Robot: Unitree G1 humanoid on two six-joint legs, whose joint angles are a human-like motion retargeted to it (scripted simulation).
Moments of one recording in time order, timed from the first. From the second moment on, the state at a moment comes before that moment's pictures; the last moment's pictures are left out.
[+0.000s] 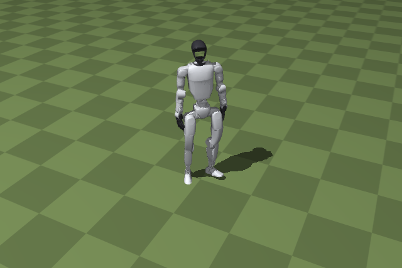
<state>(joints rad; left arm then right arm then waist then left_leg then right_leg) 0.10 0.11 0.33 1.52 0.19 0.20 -0.28 0.01 -0.14 0.07 1.47 -0.49 0.05 0.30 -0.14 0.01 -0.12 0.00 0.02 0.52 -0.01 -0.27 -0.05 0.00 -0.12 -0.30 0.06 0.08 0.13</state>
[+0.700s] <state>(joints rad) 0.09 0.11 0.32 1.52 0.19 0.20 -0.28 0.00 -0.15 0.06 1.47 -0.50 0.05 0.30 -0.14 0.01 -0.12 0.01 0.02 0.53 -0.01 -0.28 -0.05 0.00 -0.12 -0.30 0.06 0.08 0.13</state>
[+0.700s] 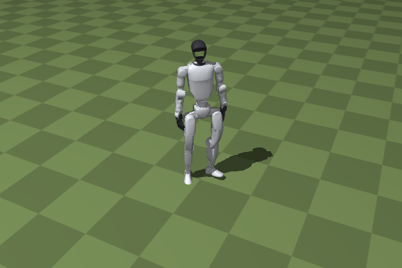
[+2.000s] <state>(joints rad) 0.09 0.12 0.30 1.52 0.18 0.20 -0.28 0.01 -0.15 0.06 1.47 -0.50 0.05 0.31 -0.13 0.01 -0.12 0.01 0.02 0.53 -0.01 -0.29 -0.06 0.00 -0.12 -0.30 0.06 0.08 0.14</state>
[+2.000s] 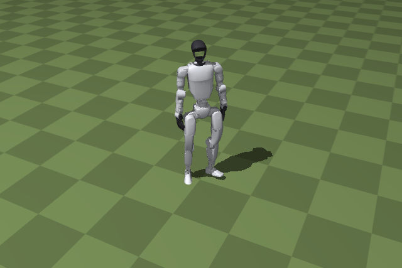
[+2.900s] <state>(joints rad) 0.09 0.11 0.30 1.52 0.17 0.20 -0.28 0.01 -0.14 0.05 1.47 -0.49 0.05 0.30 -0.12 0.01 -0.12 0.01 0.02 0.54 -0.01 -0.29 -0.06 0.00 -0.12 -0.30 0.06 0.08 0.14</state>
